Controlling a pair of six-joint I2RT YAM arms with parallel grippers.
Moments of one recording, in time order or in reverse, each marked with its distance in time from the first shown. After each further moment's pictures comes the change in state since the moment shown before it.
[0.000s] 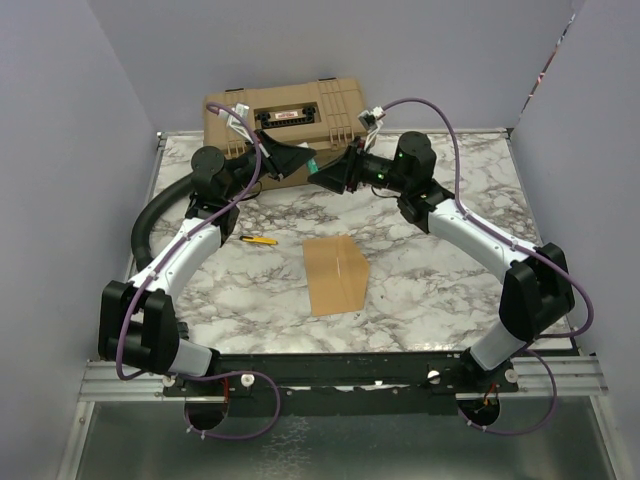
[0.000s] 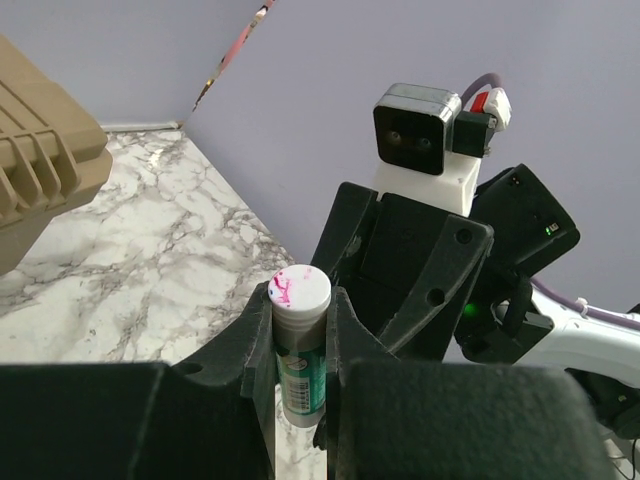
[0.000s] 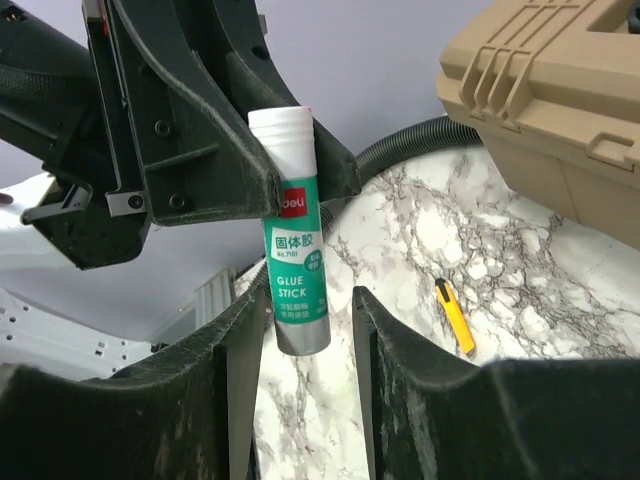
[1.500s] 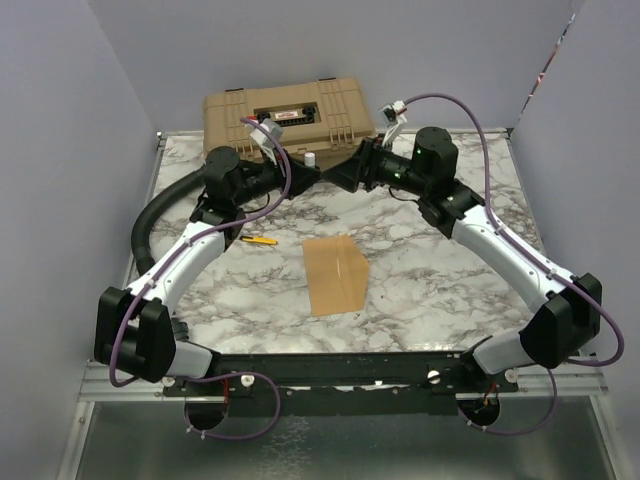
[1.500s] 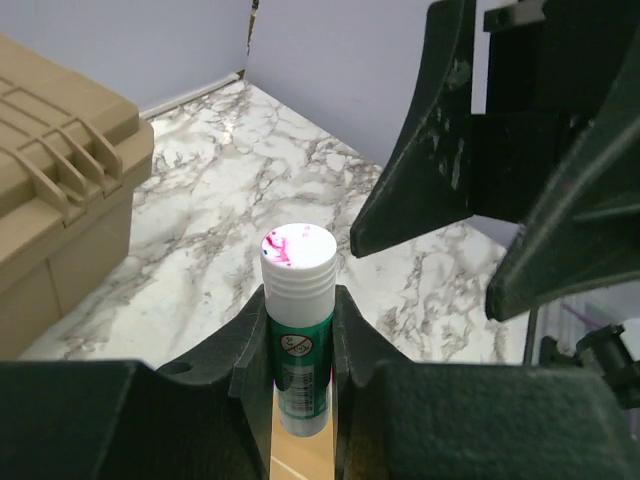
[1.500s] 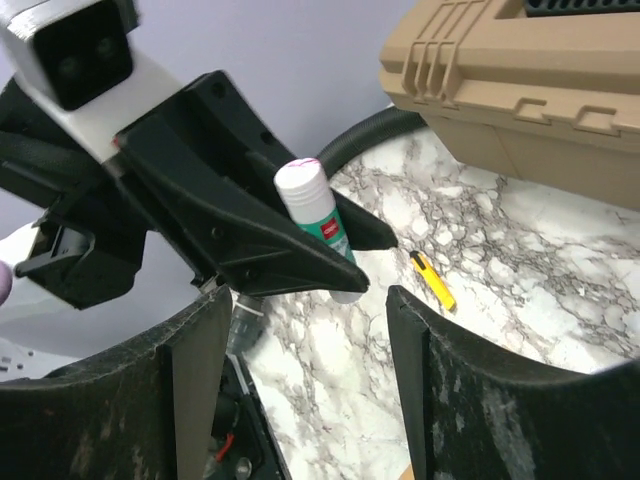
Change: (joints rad) left arm -0.074 -0.037 -0.013 -0.219 0.041 0.508; right arm -0.008 -0.173 0.013 -0.295 0.155 -0.024
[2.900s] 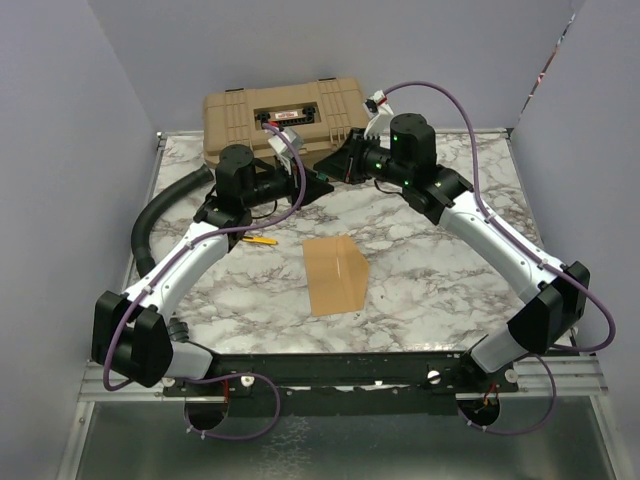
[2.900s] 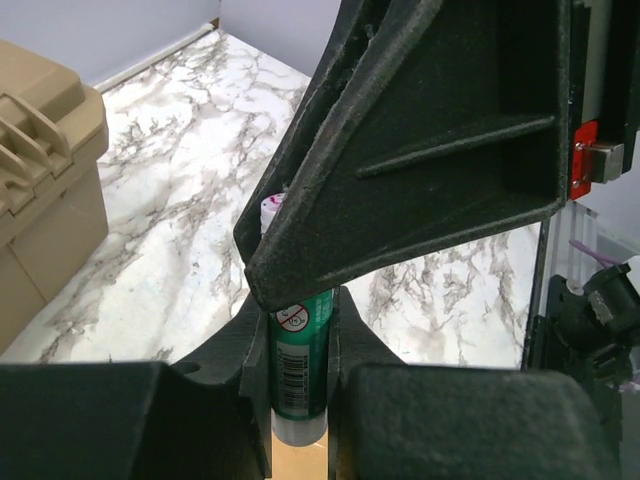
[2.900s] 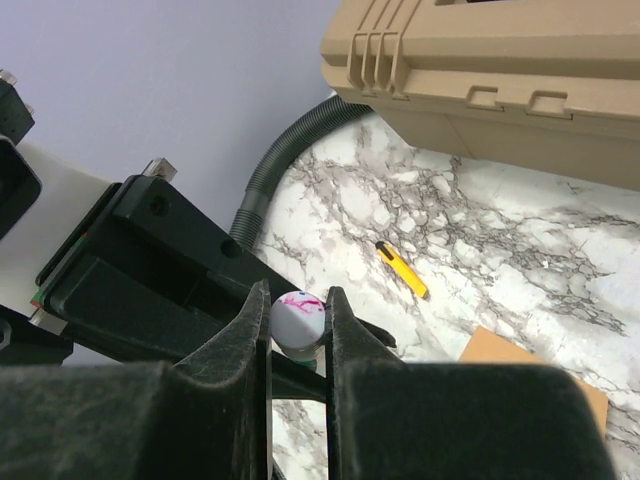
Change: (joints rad) left arm -0.066 -0.017 0.068 -0.234 0.010 0.217; right arm 0.092 0.099 0.241 -0.299 0.220 -0.031
